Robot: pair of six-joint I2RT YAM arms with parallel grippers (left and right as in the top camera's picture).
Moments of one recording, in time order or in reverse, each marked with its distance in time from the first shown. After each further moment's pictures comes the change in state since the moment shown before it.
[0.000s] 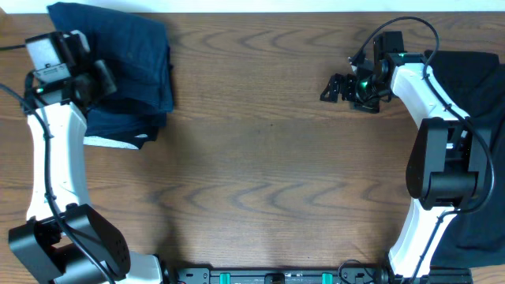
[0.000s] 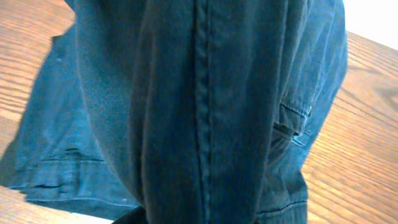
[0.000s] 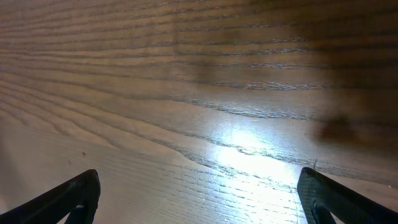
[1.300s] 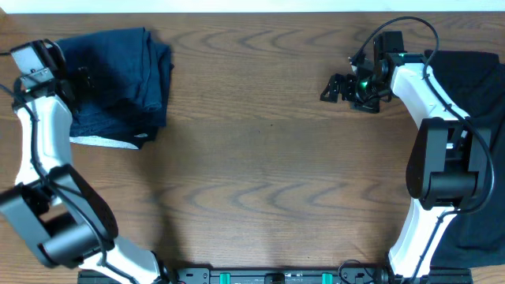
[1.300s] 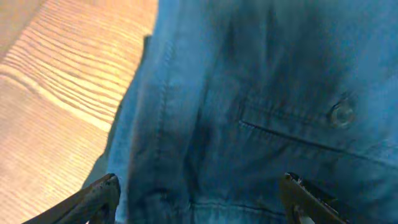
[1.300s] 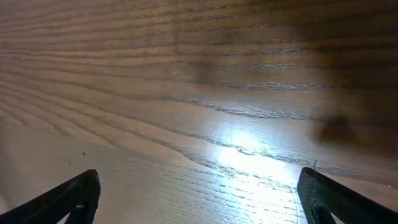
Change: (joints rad) left arm 0.112 0.164 0.015 0.140 -0.163 0.096; right arm 0.000 0.000 0.000 0.000 0.000 0.000
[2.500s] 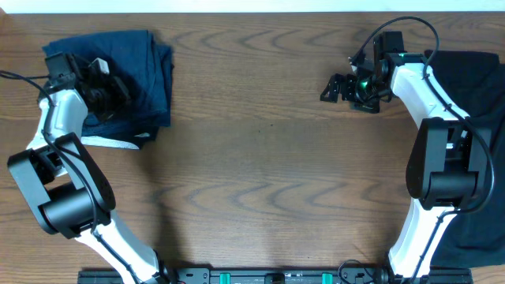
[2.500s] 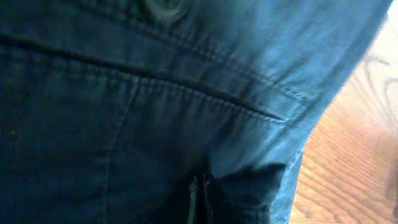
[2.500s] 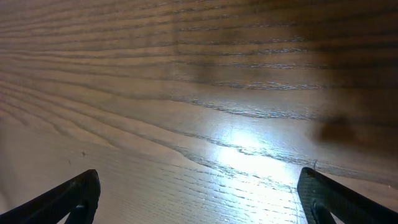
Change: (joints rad) left arm -0.041 0.197 0.012 -0.104 0.567 -0.202; right arm 0.000 0.000 0.000 0.000 0.000 0.000
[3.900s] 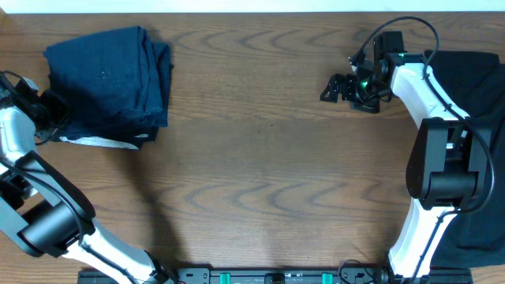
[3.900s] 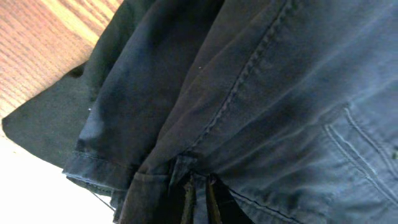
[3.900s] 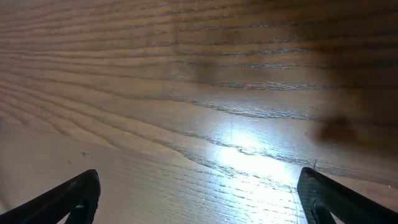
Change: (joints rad) left arm 0.265 -0.035 0.060 -0.050 -0.180 -0.065; right arm 0.000 0.000 0.000 0.000 0.000 0.000
